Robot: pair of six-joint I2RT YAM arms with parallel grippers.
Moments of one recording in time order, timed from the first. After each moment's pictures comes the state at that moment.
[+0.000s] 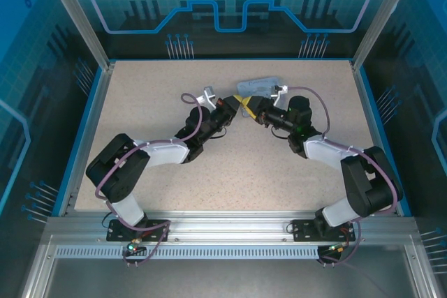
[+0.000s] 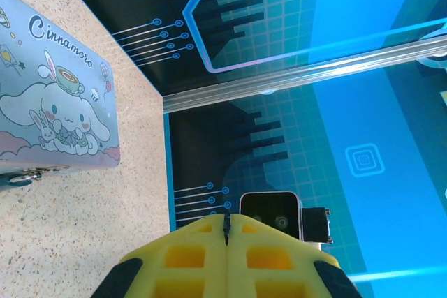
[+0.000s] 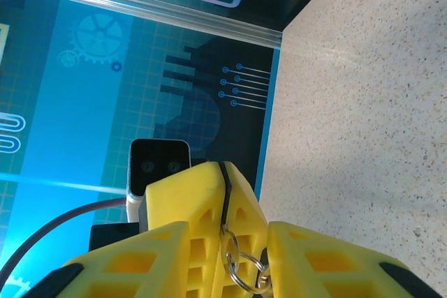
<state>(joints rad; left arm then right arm) -0.65 1.70 0.83 0.89 0.00 -1.35 0.36 1.50 0.71 0.69 -0.60 1.26</state>
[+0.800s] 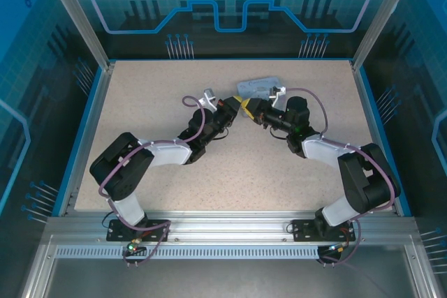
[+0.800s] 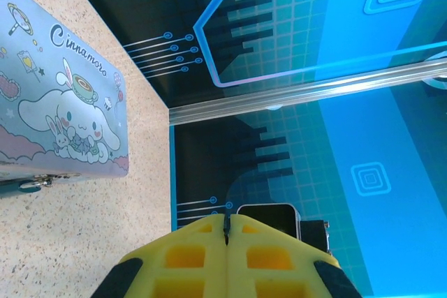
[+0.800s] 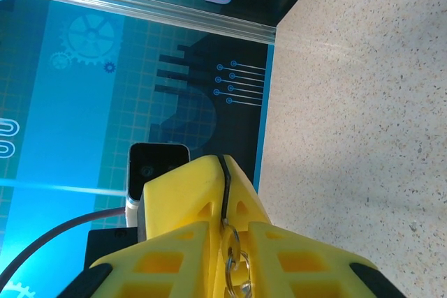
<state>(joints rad) -0.67 1.74 0.83 0.92 -0.08 -1.37 0.37 1.53 0.72 0.70 -0.60 1.28</state>
